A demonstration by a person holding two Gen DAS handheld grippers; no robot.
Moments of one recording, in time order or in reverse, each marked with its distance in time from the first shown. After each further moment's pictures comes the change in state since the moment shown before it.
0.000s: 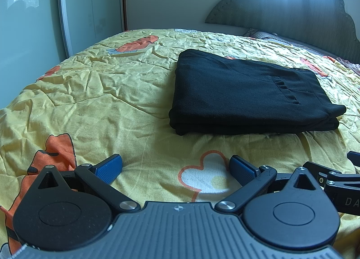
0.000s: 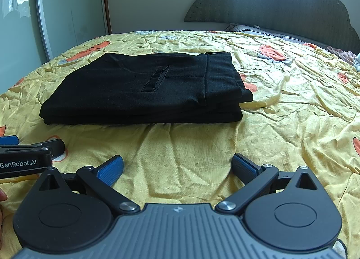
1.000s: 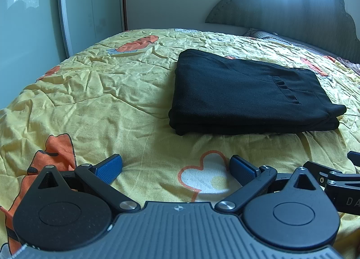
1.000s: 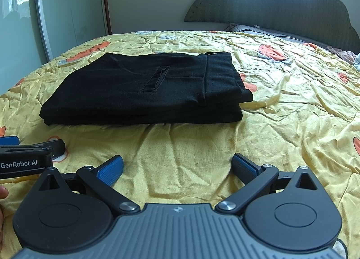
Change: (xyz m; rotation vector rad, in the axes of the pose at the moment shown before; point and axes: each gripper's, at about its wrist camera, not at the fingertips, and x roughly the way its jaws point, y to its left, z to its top) left arm 0.000 0.000 0.001 0.004 -0.001 0.003; right arm 0.000 -0.001 0.000 0.005 -0.003 0.003
